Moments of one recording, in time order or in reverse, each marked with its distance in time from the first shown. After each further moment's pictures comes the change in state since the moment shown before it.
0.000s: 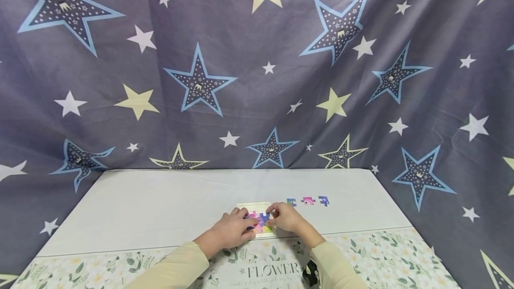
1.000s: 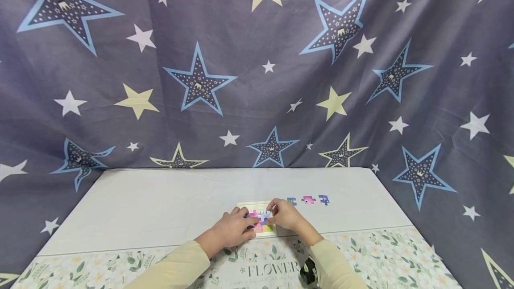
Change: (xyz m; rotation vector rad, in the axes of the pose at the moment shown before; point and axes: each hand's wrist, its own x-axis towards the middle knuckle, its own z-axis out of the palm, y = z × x) left_hand -0.002 0.007 -0.006 0.011 0.013 -0.020; right_hand 0.001 -0.009 -0.001 0.053 0.030 0.043
